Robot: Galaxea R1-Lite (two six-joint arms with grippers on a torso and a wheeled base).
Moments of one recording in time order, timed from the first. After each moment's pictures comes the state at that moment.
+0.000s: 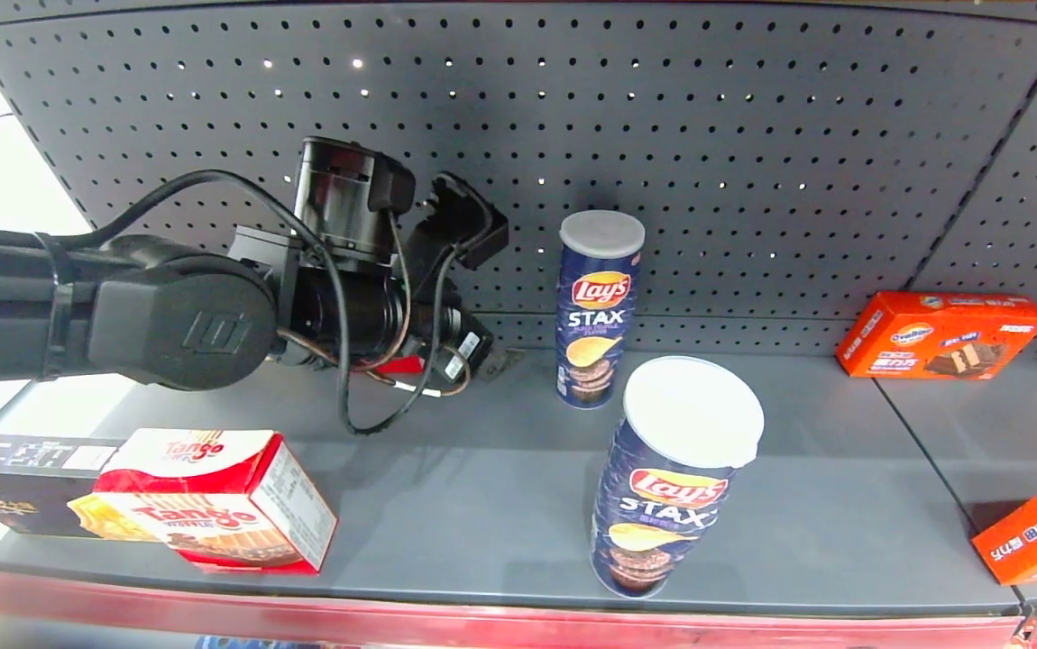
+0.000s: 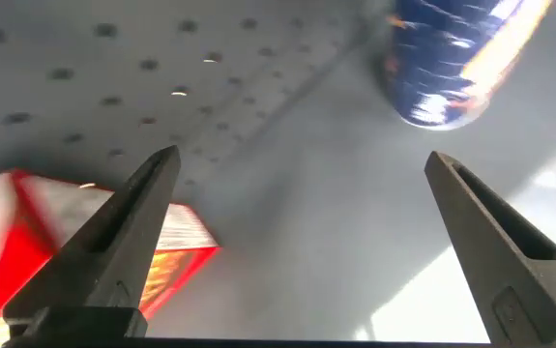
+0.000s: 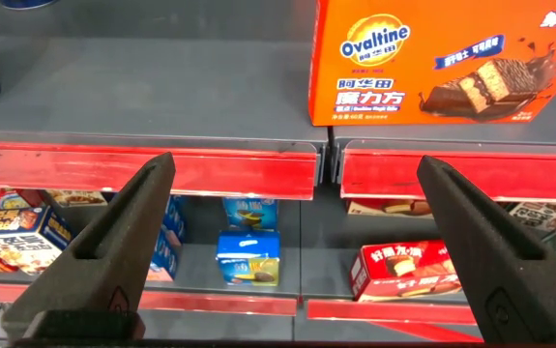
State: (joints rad) left arm -0.52 1.86 -1.39 -0.04 0.03 0.40; right arm 0.00 0.01 0.00 0.00 0.01 0.01
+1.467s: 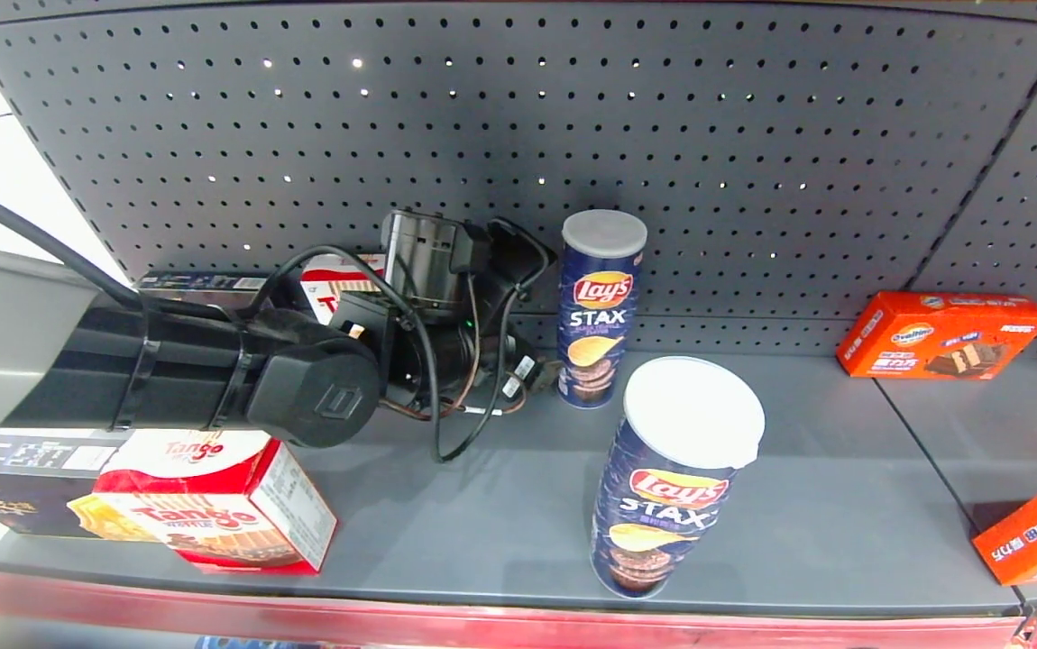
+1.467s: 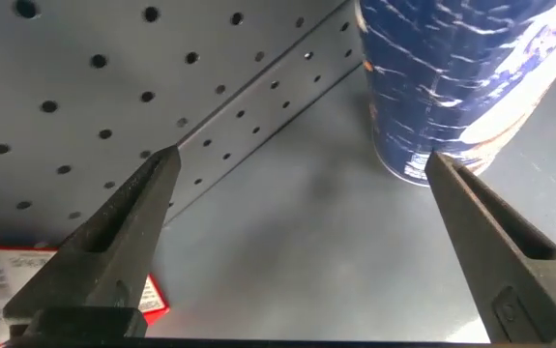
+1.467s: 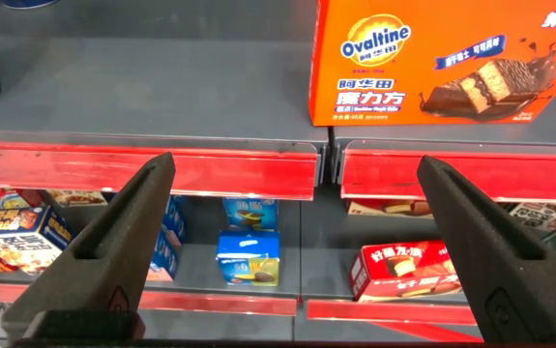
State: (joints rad) left arm -0.59 1.99 -1.35 -0.28 0.14 0.36; right arm 0.00 0.01 0.00 0.00 0.01 0.01
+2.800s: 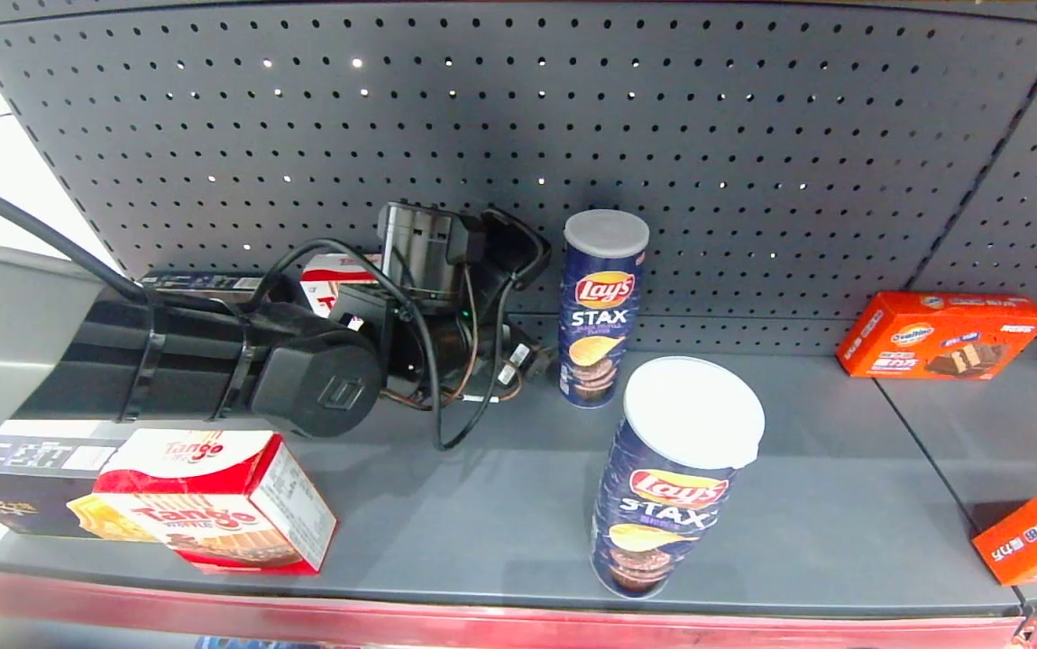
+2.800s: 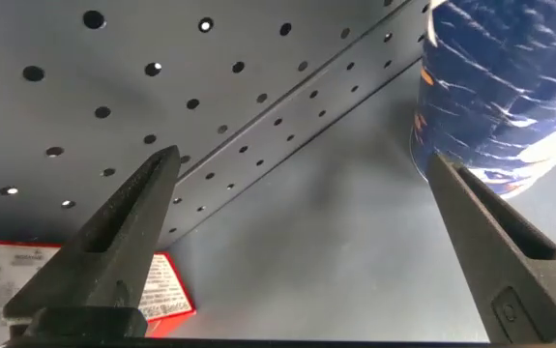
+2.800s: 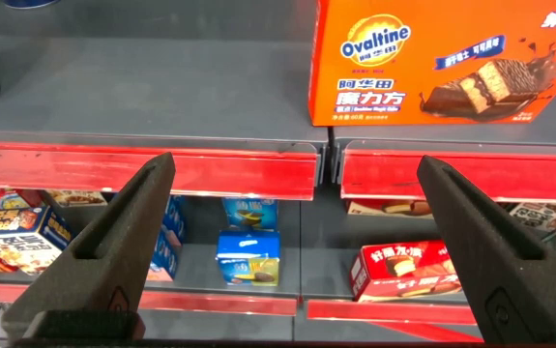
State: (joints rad) left arm -0.58 2.00 -1.38 -0.29 0.19 0.36; right arm 0.00 0.01 0.00 0.00 0.01 0.01
